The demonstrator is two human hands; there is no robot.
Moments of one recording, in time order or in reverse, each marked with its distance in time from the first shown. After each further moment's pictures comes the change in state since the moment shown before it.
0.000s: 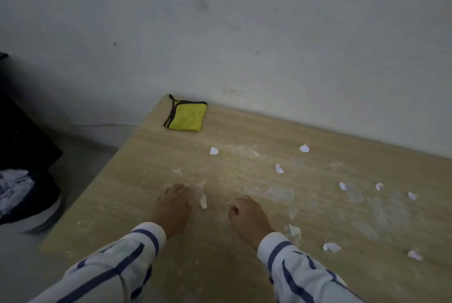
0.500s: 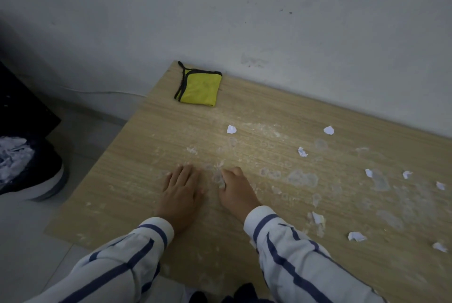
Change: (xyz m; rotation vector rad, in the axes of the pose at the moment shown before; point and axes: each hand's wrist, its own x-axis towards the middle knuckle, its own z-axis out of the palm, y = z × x) left_hand 0.000 -0.050 0.032 0.108 0.023 0.056; right_hand 0.054 -0.047 0.049 -0.024 -0.119 0.024
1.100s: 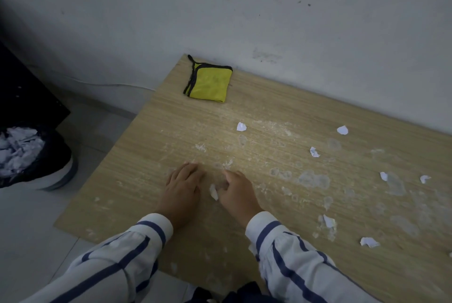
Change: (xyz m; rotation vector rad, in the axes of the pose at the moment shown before) left_hand 0.003 -0.010 -0.014 -0.155 0.027 0.011; right_hand -0.004 -0.020 0.005 0.164 0.051 -0.002
